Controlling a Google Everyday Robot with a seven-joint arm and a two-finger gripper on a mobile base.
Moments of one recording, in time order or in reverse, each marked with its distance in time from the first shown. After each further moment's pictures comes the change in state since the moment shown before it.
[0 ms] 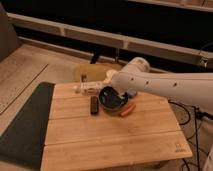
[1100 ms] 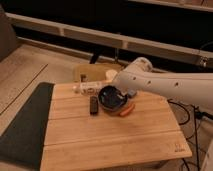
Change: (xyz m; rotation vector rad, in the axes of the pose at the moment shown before) arm 0.002 0.006 0.002 -0.006 0.007 -0.001
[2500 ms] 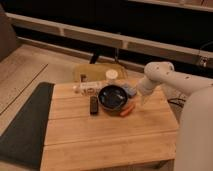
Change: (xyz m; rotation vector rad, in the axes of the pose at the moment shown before) arm -0.055 -0.164 0.074 0.272 0.226 0.462
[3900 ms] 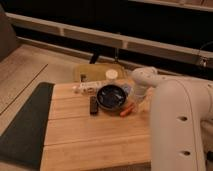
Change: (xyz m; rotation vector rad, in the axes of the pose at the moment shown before) arm 0.018 -0.022 0.077 0.250 0.036 0.032
